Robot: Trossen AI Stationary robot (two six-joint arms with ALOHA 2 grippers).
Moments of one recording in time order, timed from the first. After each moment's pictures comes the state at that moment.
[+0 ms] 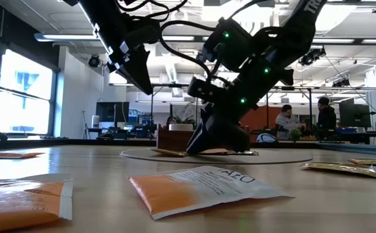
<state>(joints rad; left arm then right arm) -0.07 1.47 1.03 -0.53 -0.38 -0.47 0.03 1.97 0.96 0.21 0.33 -0.22</state>
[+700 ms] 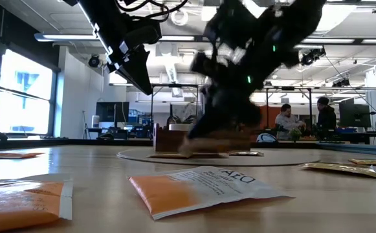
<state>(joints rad) -0.07 1.47 1.03 -0.53 -0.38 -0.48 0.07 1.87 0.98 0.13 0.20 -0.18</state>
